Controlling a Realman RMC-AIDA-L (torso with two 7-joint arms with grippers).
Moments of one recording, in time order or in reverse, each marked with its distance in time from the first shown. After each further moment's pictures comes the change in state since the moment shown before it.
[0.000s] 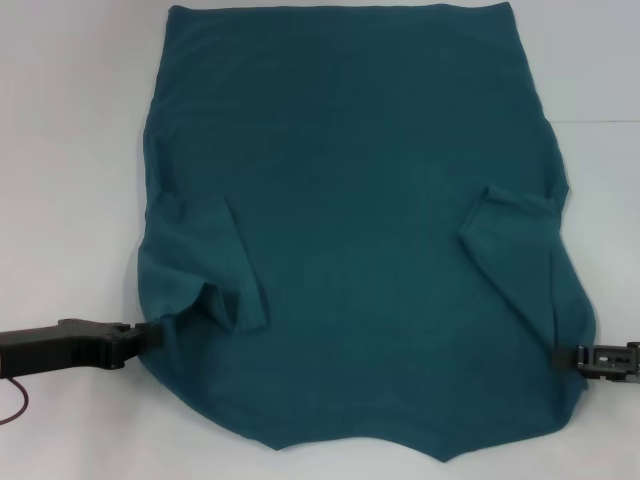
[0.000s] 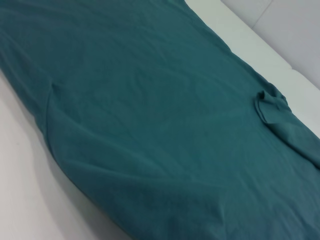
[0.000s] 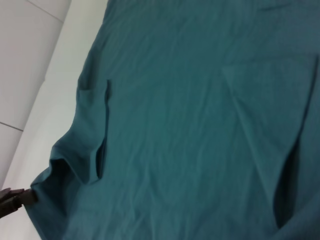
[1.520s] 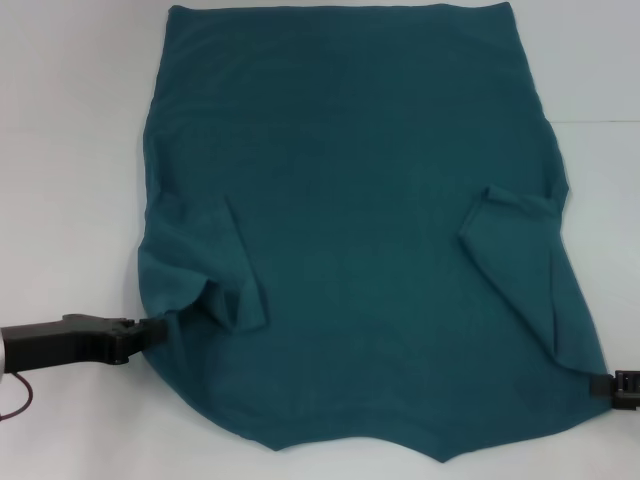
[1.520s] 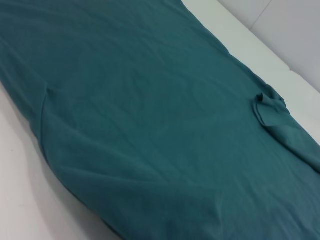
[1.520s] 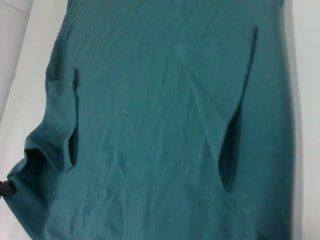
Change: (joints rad) left arm -0.011 0.000 0.000 -0.005 0.000 -0.003 -0.002; right arm -0.036 -0.039 0.008 -0.010 -0.054 -0.036 0.082
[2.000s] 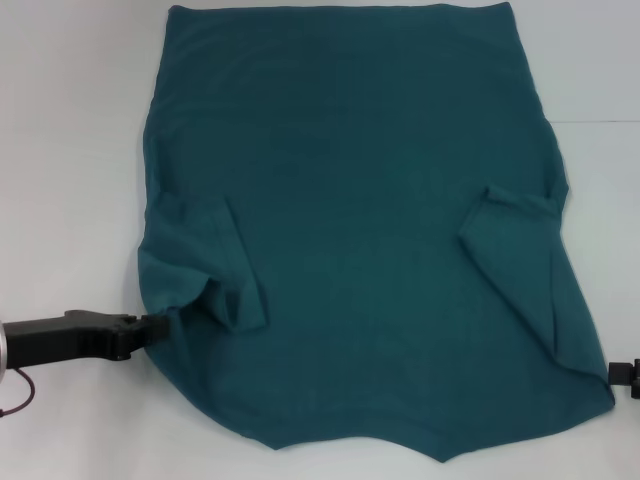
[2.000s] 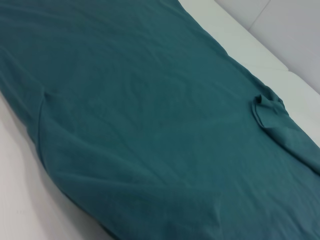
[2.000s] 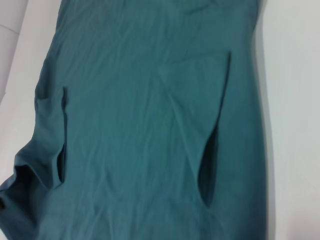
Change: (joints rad) left arm -0.007 0.000 0.000 0.000 0.000 -0.002 0.000; right arm -0.010 -0.014 0.028 -0.013 0.000 0.010 0.009
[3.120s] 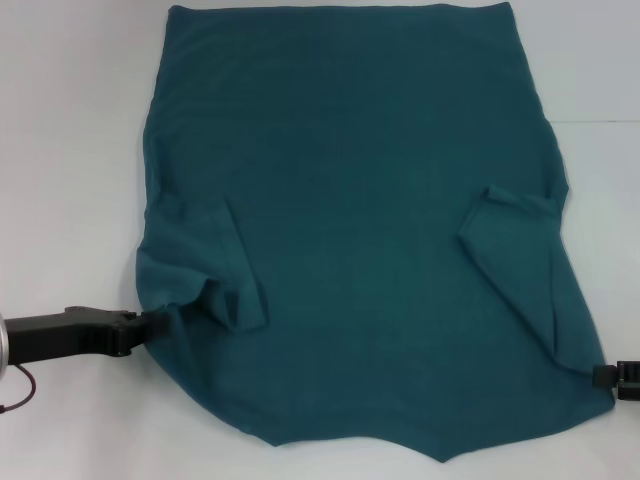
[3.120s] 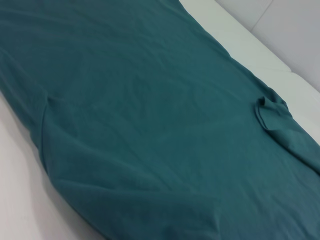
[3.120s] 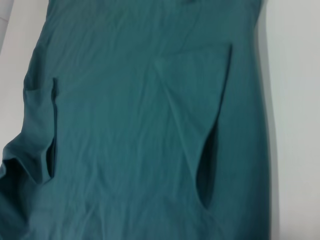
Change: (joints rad) left arm -0.008 0.003 0.000 -0.009 0.000 -0.014 0.002; right arm 0.027 0.014 -0.024 0.007 -0.026 0.038 0.011
